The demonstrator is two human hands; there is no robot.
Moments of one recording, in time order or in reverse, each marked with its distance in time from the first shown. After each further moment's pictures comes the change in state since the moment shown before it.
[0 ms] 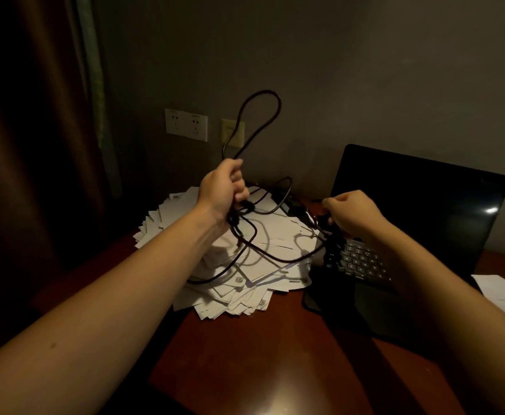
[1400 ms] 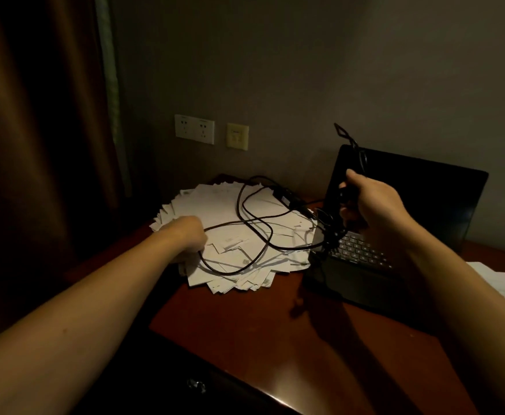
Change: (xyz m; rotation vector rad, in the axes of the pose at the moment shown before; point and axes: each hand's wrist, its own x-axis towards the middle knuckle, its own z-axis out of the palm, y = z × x) left_hand -0.021 -0.023 -0.100 1.841 0.003 -0.303; right_hand -0.104 -0.024 -0.038 0.789 -0.029 -0.005
